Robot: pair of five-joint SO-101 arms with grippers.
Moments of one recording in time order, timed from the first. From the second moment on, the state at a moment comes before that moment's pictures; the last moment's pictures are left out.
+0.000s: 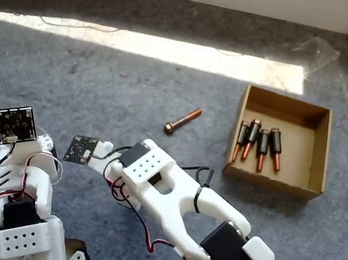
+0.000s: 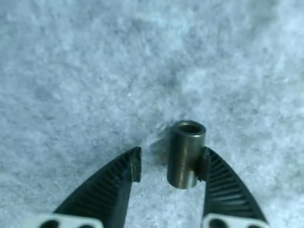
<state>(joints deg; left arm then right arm) -26.7 -96.4 93.8 41.4 1.7 -54.2 3.4 28.0 59.2 33.5</state>
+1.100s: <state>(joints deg) -26.7 -96.4 93.8 41.4 1.7 -54.7 5.5 27.8 55.9 33.5</state>
